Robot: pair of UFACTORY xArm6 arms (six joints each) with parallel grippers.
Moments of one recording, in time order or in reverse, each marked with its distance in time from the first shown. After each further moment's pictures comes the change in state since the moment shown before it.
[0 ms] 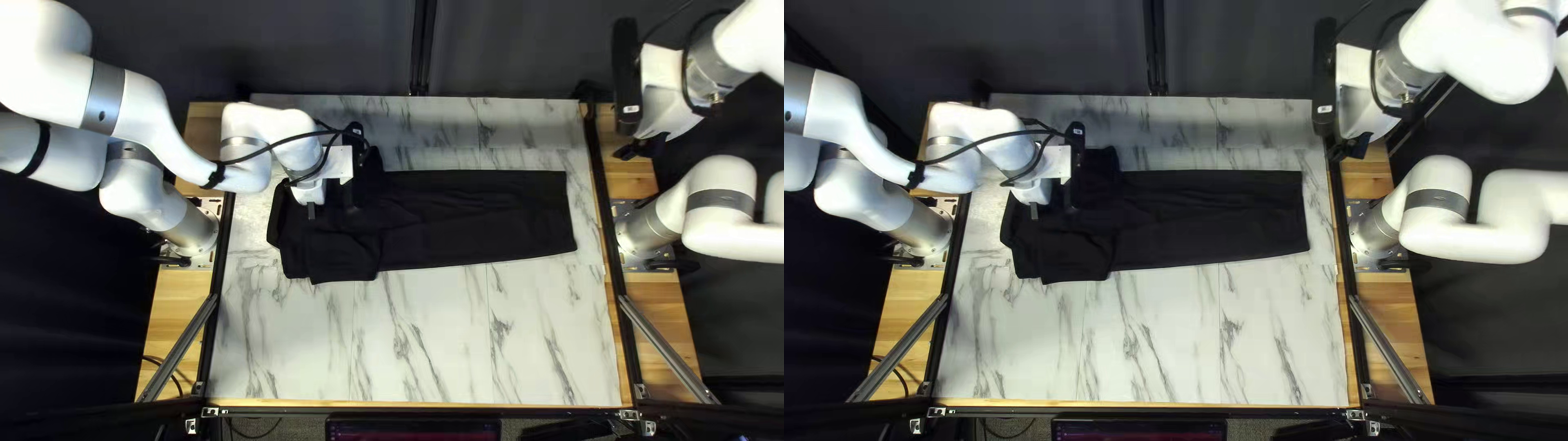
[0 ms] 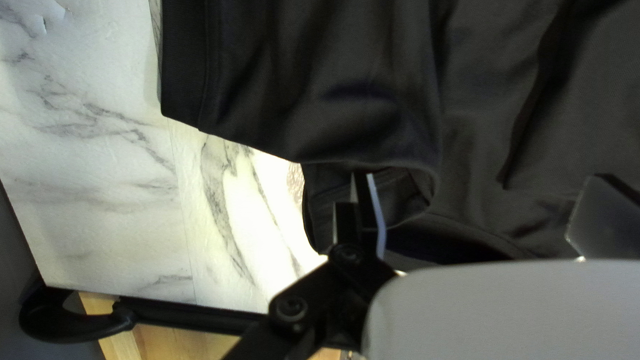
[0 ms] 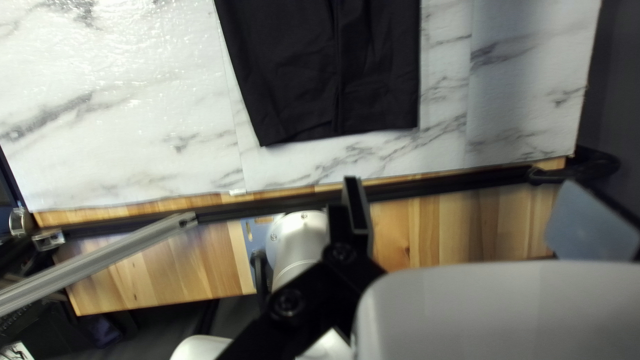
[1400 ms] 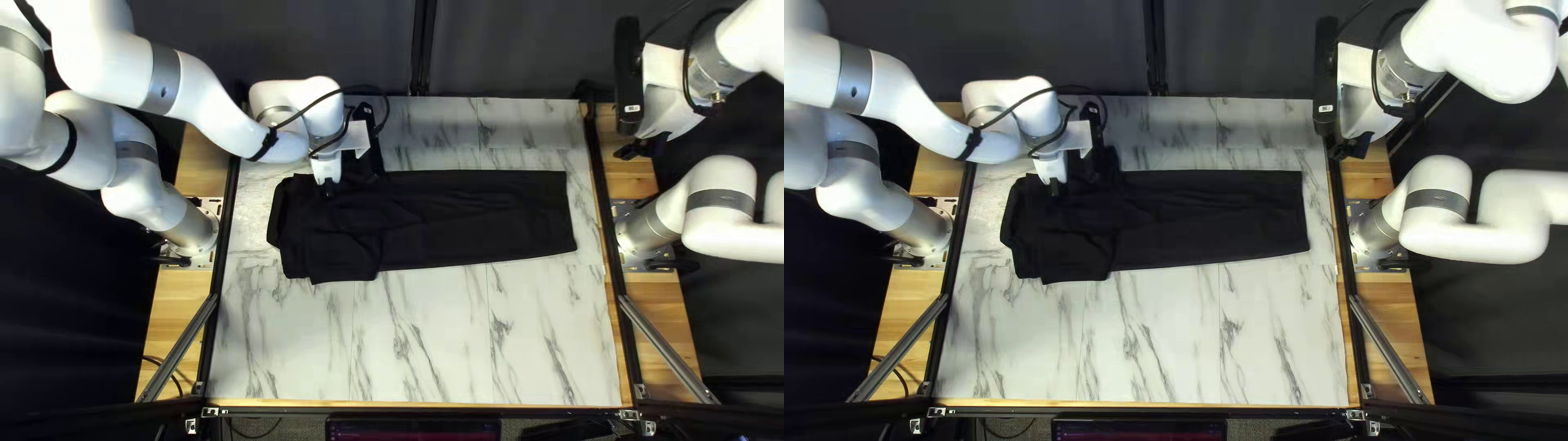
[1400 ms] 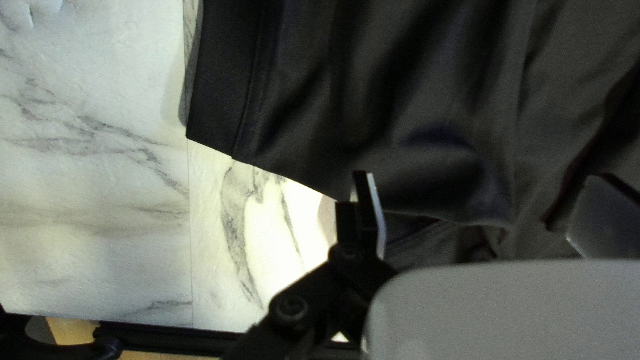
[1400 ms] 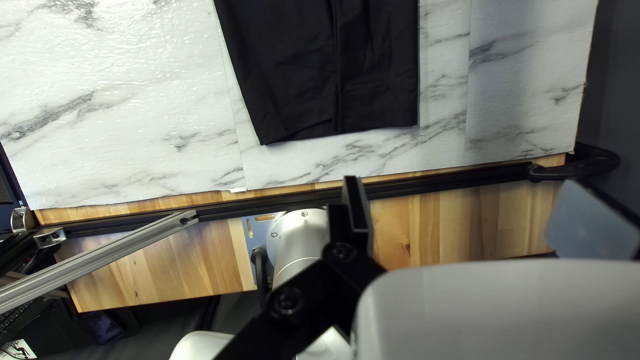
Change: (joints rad) left arm 0.187 0.286 -0.126 -0.115 -0.079 0.158; right arm 0.000 0.000 0.000 0.000 0.001 0.000
